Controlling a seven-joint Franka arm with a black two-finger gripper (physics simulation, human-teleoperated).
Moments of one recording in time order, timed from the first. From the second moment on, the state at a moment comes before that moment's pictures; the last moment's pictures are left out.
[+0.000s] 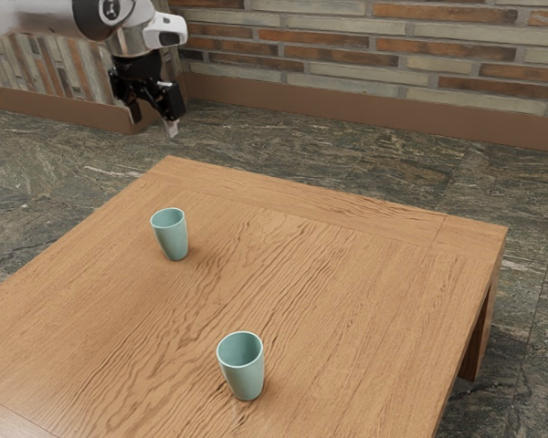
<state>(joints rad) -0.16 0.24 0.27 -1.32 0.01 1.63 0.21</state>
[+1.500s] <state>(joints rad) -0.55 0.01 0.17 -2.30 -0.06 2.30 -0.55</state>
